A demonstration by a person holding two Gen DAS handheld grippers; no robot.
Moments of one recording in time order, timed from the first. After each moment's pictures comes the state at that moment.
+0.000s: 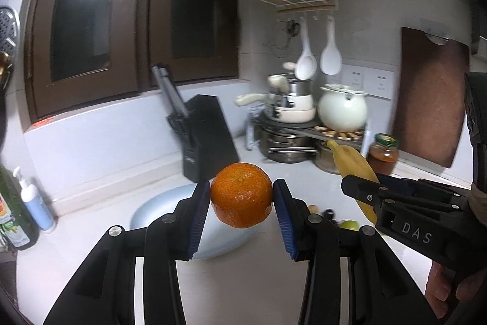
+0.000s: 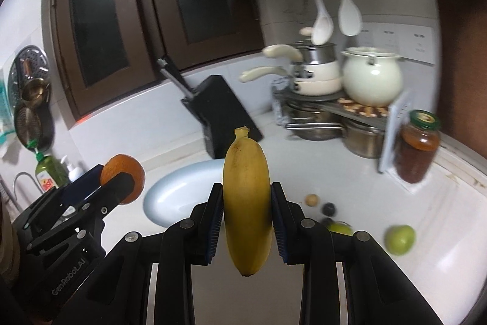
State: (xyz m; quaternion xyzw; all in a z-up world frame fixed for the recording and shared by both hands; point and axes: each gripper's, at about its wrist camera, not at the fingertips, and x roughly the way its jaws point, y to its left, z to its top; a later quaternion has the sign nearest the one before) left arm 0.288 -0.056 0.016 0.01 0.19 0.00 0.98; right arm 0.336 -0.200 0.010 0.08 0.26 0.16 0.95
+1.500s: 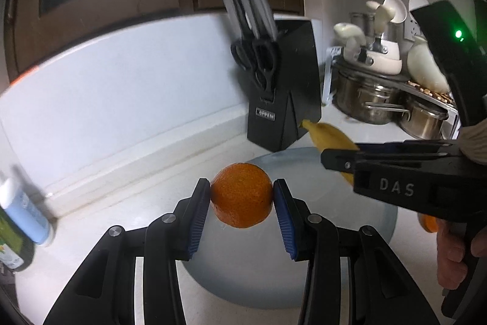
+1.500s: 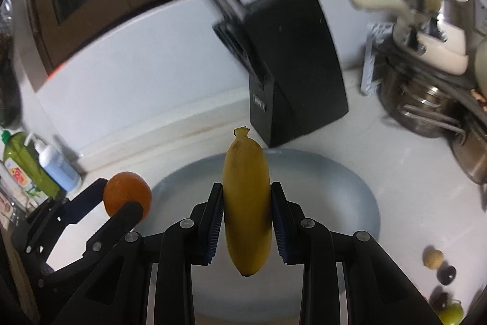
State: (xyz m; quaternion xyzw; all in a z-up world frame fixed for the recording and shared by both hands) left arm 0.435 0.083 -0.084 0.02 0.29 0.04 0.96; right arm 0.533 -0.021 -0.071 0.03 0.38 0.23 0.90
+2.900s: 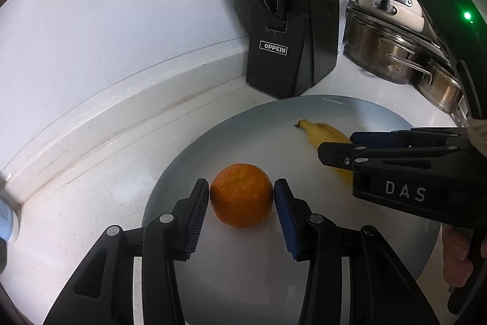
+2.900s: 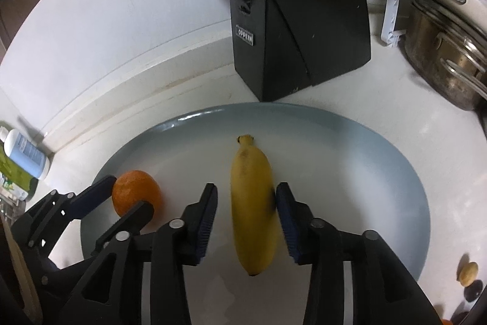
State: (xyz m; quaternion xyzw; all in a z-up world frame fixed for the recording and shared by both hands) left arm 0.491 0.098 -0.153 0.01 0.39 0.03 0.92; right arm 0.588 0.002 -0.141 0.01 0.47 0.22 0.86
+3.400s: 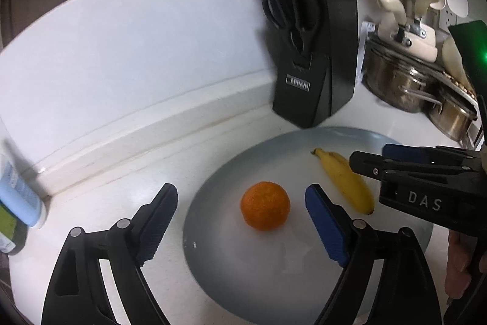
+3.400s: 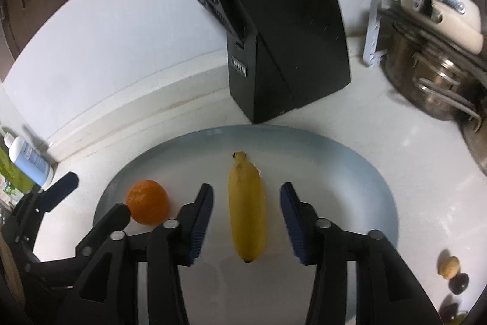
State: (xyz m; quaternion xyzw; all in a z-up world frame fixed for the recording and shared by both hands) left arm 0.465 0.105 -0.117 0.00 0.34 0.09 0.94; right arm 0.569 -0.013 -0.108 0.01 0.43 0.20 0.88
